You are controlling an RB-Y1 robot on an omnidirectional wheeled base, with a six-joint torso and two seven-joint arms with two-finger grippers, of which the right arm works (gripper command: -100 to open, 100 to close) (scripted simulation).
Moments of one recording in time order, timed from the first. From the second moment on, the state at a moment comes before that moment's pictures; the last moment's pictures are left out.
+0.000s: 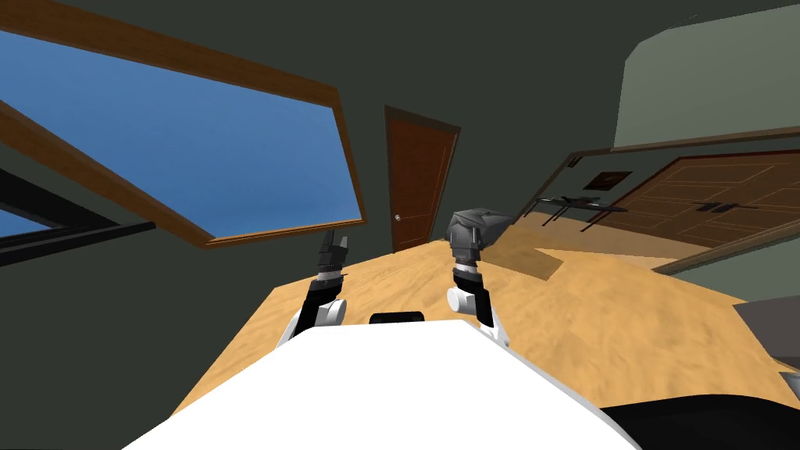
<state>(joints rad) 0.39 -0.05 -0.04 -2.10 -0.19 -0.56 -0.20</state>
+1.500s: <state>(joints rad) 0.30 -0.09 -0.09 -1.76 -0.36 -0.65 -0.44</state>
